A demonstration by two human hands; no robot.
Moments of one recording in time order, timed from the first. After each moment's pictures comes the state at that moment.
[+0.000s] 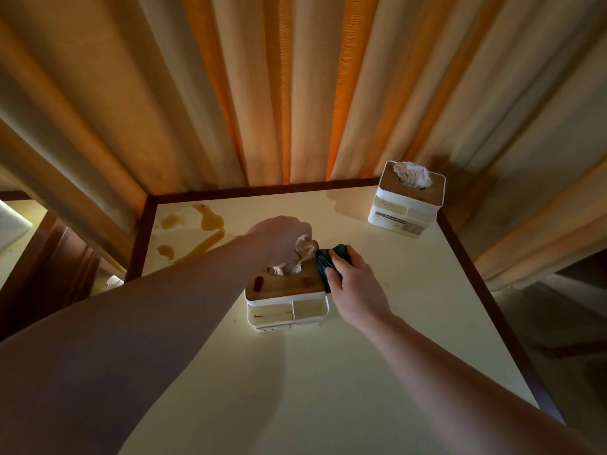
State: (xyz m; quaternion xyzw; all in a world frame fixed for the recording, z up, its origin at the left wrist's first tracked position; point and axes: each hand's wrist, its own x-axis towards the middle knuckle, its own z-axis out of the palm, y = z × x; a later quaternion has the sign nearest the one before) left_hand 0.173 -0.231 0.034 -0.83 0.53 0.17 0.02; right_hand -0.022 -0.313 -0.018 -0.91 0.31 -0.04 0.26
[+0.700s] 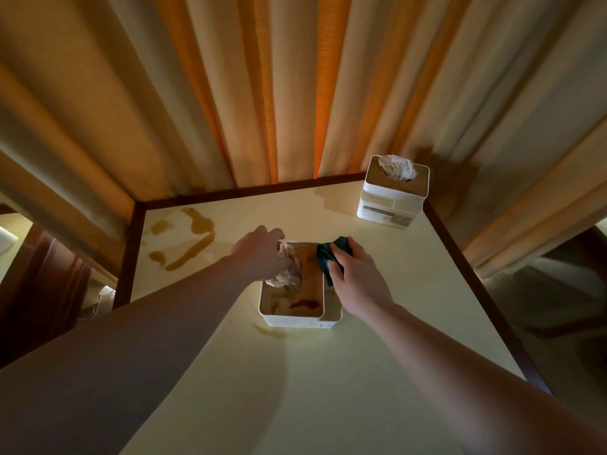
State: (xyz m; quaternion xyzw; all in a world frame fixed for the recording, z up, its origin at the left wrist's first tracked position) left_hand 0.167 -0.209 0.003 -0.89 0.42 0.18 -0.04; right_hand -0.031 -0.323 -0.012 -0.91 0.34 -0.05 0.24
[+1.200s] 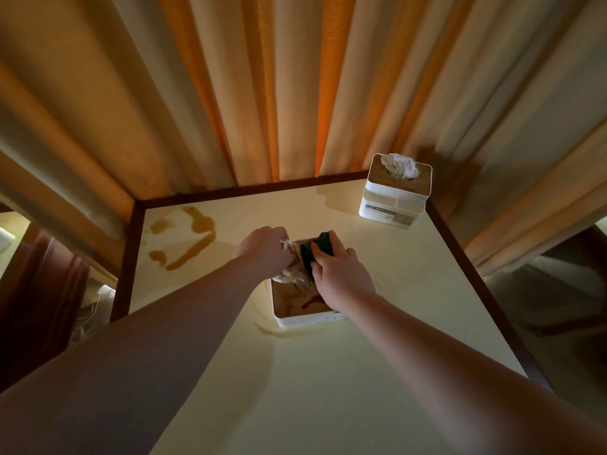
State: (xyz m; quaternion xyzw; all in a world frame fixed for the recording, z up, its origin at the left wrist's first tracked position) left_hand 0.166 -0.216 -0.005 -0.90 0.38 0.17 -0.10; right_hand 0.000 -0.310 -0.014 -0.94 0.29 0.04 0.15
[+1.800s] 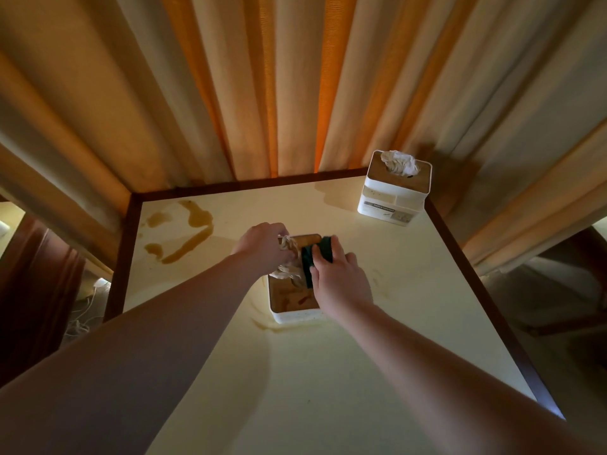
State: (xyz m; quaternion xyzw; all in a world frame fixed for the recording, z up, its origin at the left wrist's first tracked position) left_hand 0.162 -0.215 -0.006 -0.90 0.37 0.18 -0.14; right_hand -0.013 -0.294 -0.015 -0.95 0.31 0.03 0.11
